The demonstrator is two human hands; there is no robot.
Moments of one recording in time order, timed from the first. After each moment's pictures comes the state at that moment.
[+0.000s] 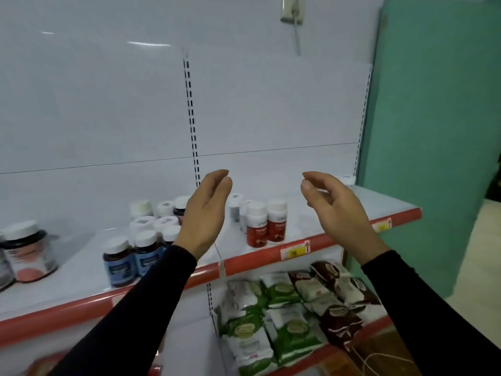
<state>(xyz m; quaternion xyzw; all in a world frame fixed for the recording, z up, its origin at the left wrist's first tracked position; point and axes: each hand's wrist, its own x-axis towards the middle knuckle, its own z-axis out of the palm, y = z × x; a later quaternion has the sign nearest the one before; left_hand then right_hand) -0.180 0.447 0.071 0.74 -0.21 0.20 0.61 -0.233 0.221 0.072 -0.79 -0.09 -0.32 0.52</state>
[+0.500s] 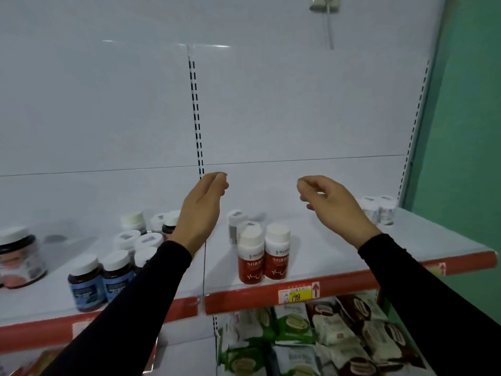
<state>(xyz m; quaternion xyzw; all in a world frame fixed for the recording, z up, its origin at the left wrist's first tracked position) -0.101 0.395 0.087 0.76 -0.11 0.24 0.60 -0.081 0.149 0.084 -0.81 -0.14 -0.21 0.53</state>
